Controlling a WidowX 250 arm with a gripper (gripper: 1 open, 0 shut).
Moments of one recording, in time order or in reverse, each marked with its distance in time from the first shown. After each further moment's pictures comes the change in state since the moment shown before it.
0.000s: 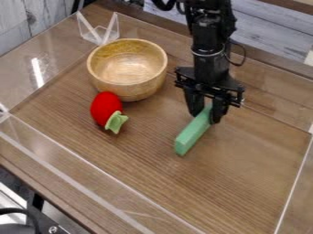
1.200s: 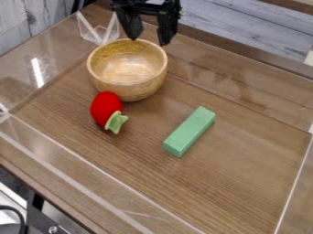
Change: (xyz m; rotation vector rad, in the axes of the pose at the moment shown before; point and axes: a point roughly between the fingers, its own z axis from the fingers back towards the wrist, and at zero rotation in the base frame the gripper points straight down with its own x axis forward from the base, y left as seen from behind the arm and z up) arm -0.004 0.073 0.107 0.019 -0.162 0.108
